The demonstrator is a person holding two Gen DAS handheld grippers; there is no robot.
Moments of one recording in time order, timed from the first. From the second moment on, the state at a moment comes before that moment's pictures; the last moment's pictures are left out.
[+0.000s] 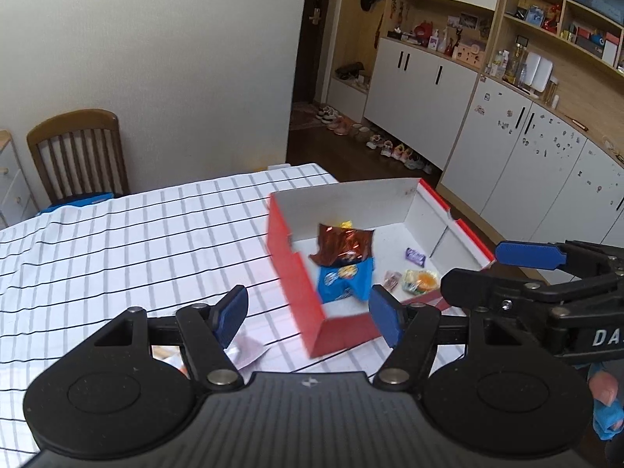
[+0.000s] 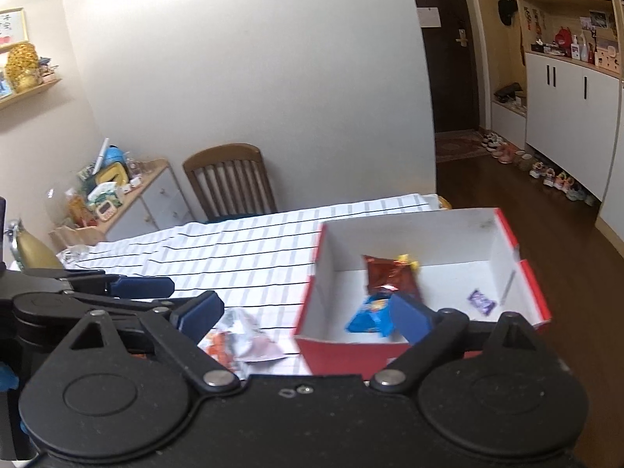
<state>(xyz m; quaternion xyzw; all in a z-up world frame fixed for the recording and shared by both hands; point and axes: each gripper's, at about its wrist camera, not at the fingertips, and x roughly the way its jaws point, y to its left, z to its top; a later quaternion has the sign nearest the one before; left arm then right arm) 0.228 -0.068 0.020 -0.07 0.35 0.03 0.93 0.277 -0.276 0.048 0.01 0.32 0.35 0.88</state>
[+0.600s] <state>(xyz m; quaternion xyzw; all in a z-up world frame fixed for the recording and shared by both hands) 0.137 0.027 -0.001 -0.08 0.35 0.08 0.93 0.194 -0.189 0.024 -0.04 0.32 0.38 0.87</state>
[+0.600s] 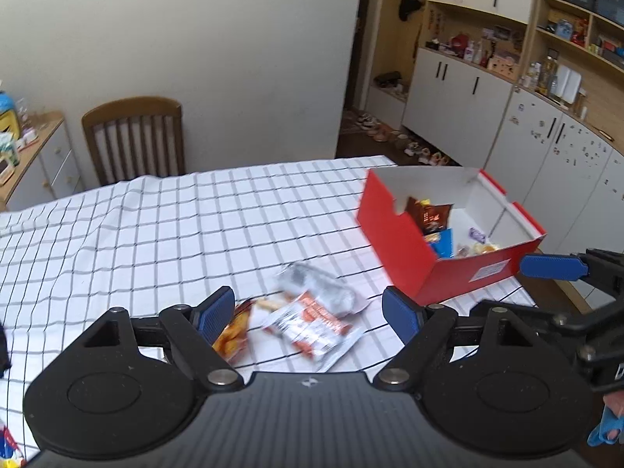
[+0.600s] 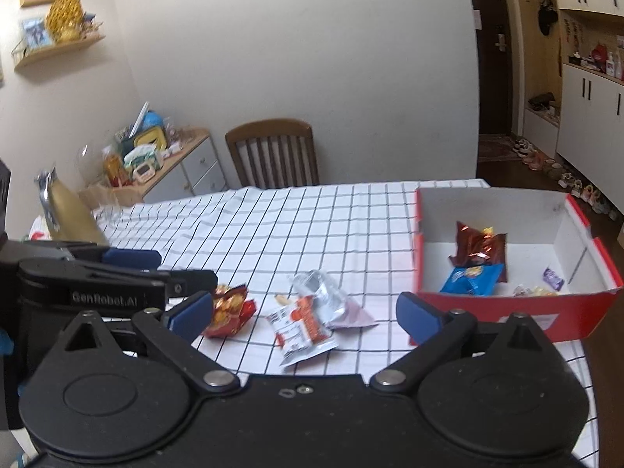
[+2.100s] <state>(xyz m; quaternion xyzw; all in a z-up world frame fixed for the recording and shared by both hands) 0.189 0.123 -0.134 -0.05 0.46 0.08 0.88 0.238 -0.044 -0.106 -0.30 0.36 0.44 0.77</state>
